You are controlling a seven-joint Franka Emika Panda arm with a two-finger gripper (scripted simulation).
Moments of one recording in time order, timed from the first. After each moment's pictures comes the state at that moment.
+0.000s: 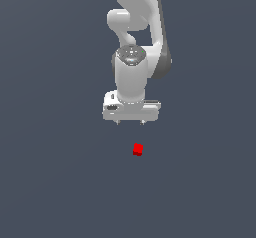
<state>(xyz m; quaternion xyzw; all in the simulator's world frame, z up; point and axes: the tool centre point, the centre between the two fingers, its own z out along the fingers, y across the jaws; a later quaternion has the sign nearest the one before) 0.017 0.009 0.165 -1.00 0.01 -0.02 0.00</state>
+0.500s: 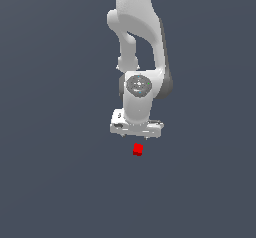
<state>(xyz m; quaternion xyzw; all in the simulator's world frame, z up) 0.042 0.029 0.094 -1.00 0.06 -0.01 0.00</state>
